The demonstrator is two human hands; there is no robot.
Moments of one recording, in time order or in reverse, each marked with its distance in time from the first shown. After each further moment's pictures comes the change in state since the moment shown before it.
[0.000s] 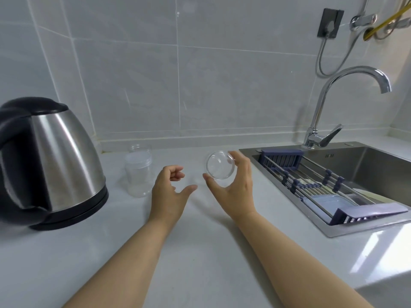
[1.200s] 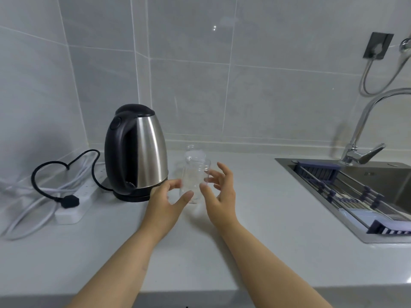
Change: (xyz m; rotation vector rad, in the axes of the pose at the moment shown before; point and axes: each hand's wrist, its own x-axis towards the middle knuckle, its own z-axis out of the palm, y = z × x) left_hand -0.050 -0.012 -0.144 0.085 0.001 -0.100; right_hand -0.061 -0.120 0.075 0.421 -0.286 0.282
